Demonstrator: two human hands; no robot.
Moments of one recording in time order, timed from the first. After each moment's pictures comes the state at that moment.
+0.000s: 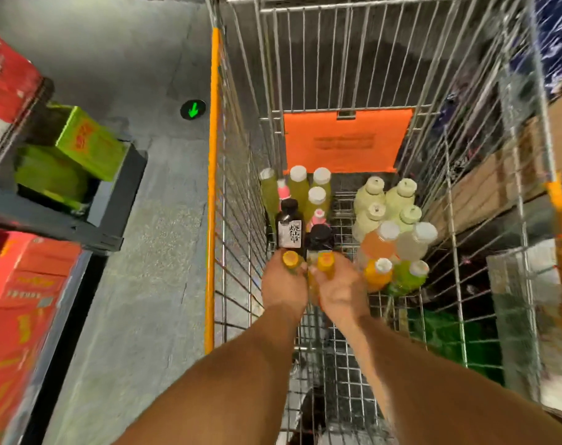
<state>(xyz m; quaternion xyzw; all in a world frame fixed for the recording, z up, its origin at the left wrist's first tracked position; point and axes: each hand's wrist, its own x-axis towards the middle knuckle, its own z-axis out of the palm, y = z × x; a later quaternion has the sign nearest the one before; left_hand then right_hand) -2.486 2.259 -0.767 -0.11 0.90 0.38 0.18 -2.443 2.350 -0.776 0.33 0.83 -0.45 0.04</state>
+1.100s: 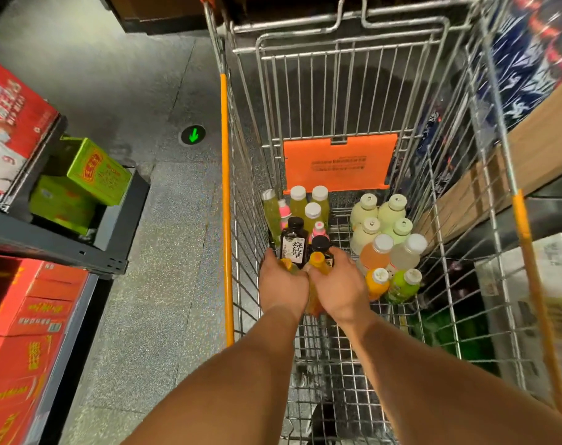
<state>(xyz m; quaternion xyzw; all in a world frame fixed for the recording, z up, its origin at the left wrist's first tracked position) -2.499 2.252 -0.713 -0.12 0.88 0.42 0.19 -2.461 2.347 -0.733 0.36 0.84 -0.41 0.04</state>
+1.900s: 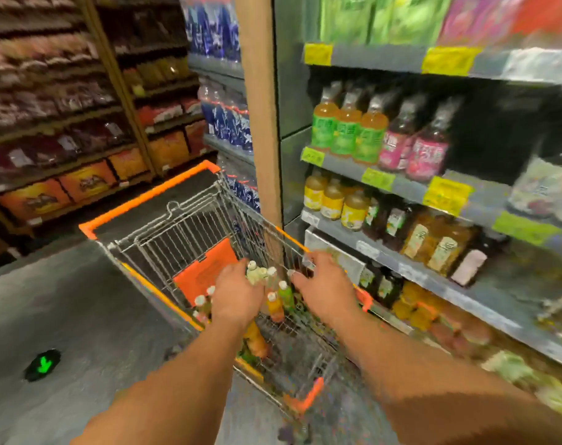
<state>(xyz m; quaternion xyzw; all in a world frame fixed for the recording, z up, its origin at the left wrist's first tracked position) -2.444 2.155 -0.418 0.47 0.83 0.27 0.15 -2.275 2.197 -0.398 0.59 0.72 -0.27 -0.24</state>
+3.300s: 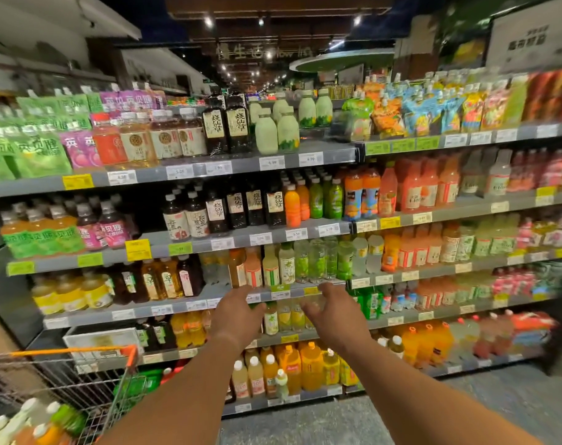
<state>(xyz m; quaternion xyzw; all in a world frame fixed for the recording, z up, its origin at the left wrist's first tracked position) -1.994 1.923 -0.296 0.80 0.48 0.24 0.27 -1.837 1.790 -0.292 0.84 0.41 -0.07 -0.36</state>
